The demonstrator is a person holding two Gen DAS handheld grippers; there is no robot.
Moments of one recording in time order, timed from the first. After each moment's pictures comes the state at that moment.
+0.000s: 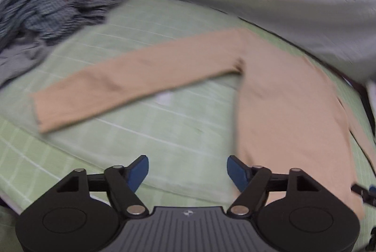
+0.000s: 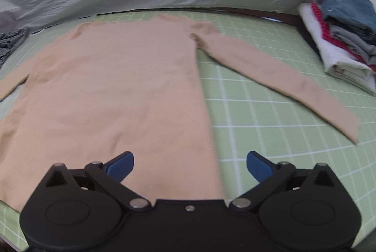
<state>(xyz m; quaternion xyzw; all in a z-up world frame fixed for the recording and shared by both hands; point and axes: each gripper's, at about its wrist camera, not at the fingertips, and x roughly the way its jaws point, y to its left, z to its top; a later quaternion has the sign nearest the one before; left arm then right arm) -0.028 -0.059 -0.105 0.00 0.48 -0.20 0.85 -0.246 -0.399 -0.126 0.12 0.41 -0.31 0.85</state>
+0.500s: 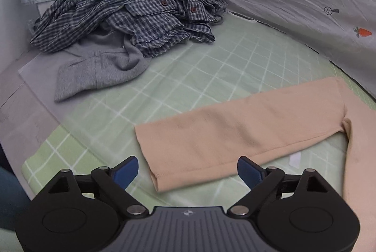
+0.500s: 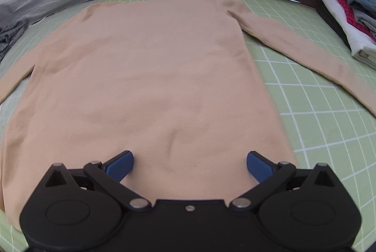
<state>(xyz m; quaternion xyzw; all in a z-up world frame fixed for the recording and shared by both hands) 0.061 0.021 -0.123 0.00 0.47 -0.10 0.88 -0.191 -0.370 -0.151 0.17 0.44 -0.32 0.82</state>
